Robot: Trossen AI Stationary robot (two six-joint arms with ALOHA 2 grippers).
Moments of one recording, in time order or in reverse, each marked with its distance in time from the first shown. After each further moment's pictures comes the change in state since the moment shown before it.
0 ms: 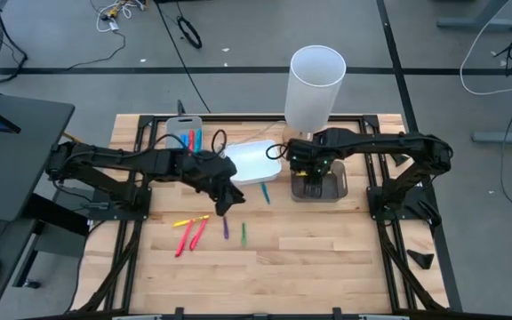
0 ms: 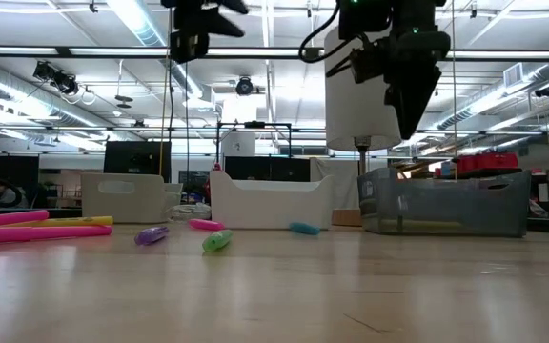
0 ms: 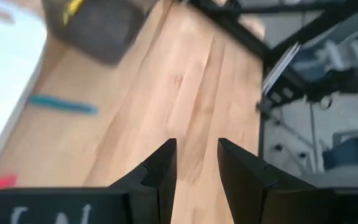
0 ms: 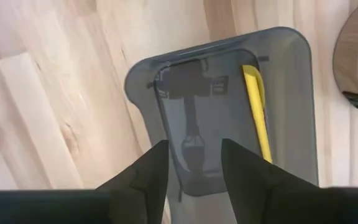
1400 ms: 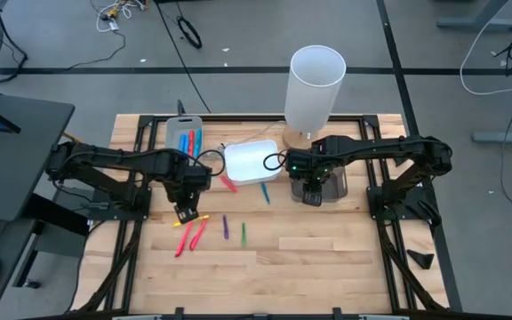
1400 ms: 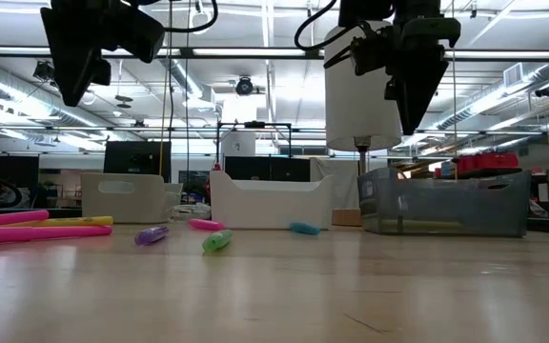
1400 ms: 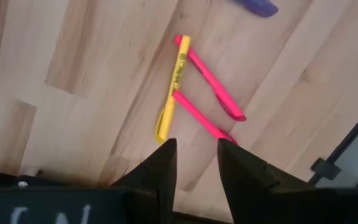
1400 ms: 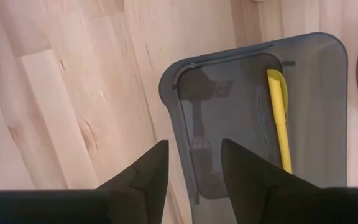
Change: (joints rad) left arm 0.000 0.000 0.000 -0.846 0.053 0.099; right arm 0.082 0.000 0.003 0.011 0.000 0.051
